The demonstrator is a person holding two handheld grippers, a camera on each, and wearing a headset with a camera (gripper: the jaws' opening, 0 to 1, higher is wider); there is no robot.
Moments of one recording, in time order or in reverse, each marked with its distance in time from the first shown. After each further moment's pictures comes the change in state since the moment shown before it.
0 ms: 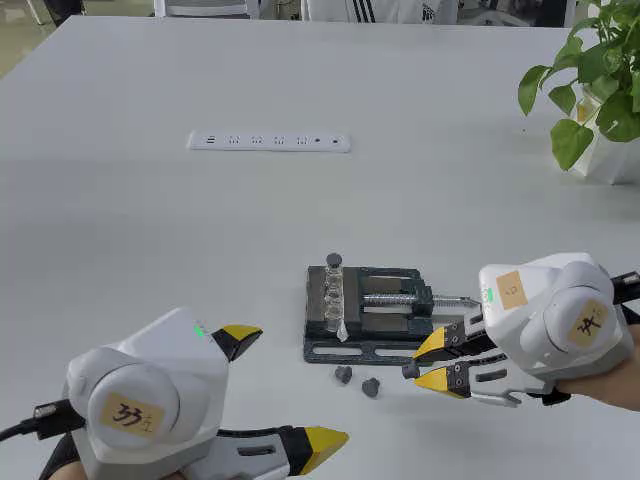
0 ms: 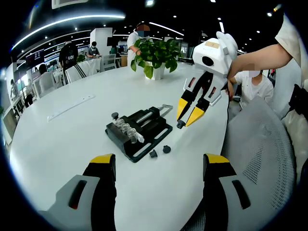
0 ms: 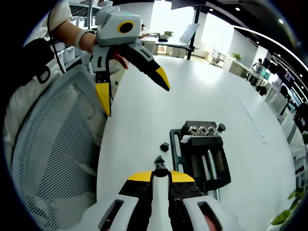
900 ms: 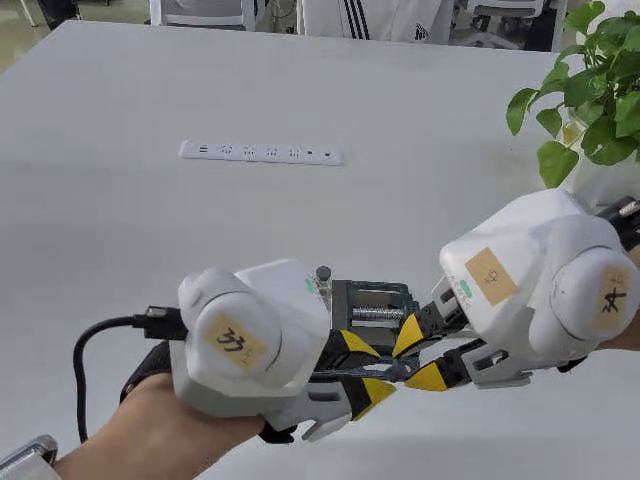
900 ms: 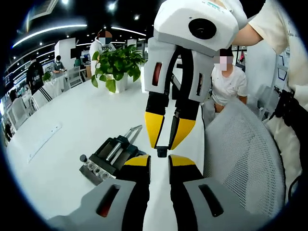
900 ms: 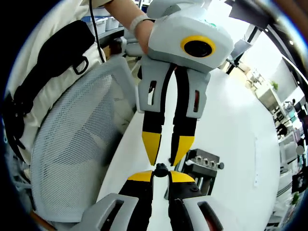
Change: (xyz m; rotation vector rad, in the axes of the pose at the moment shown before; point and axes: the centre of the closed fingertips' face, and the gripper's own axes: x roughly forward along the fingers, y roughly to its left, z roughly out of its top) left arm 0.032 -0.056 0.060 0.175 -0.003 -0.261; right arm -0.035 0.020 0.049 -0.370 0.130 0.153
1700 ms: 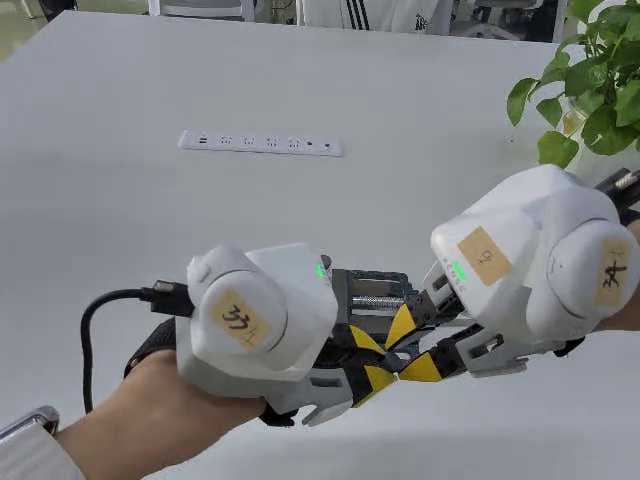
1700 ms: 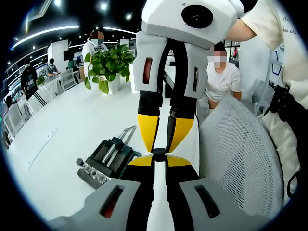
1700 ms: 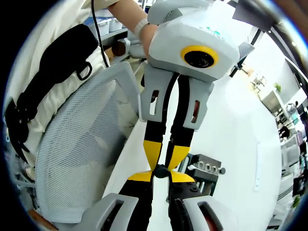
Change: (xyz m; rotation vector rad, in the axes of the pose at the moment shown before) left arm -0.001 -0.010 0.000 0.044 0.009 -0.047; right arm -0.004 0.004 0.011 -0.008 -0.014 0.026
